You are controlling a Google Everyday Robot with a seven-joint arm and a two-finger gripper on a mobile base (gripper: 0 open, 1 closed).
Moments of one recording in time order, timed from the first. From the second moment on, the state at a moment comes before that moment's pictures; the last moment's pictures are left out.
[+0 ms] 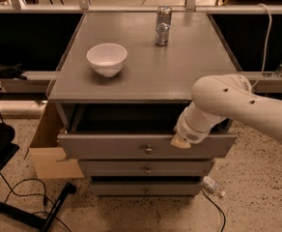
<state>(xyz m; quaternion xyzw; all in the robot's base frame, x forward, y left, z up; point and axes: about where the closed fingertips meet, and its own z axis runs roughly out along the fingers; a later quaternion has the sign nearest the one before) 0.518 -0.113 0.670 -0.61 0.78 0.06 0.14</state>
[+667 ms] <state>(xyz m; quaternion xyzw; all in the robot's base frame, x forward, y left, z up) 0.521 -0.114 0.676 -0.61 0.78 0.06 0.14</state>
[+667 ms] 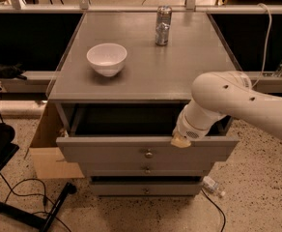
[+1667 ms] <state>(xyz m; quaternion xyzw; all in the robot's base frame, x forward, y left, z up) 0.490 -0.138 0.682 -0.60 0.79 0.07 0.11</state>
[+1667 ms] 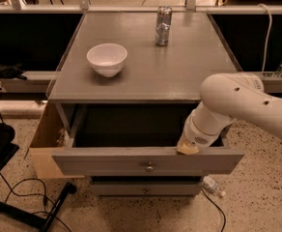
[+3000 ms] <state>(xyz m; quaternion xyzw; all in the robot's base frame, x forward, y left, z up) 0.390 -0.193 0.687 -0.60 0.79 0.09 0.05</state>
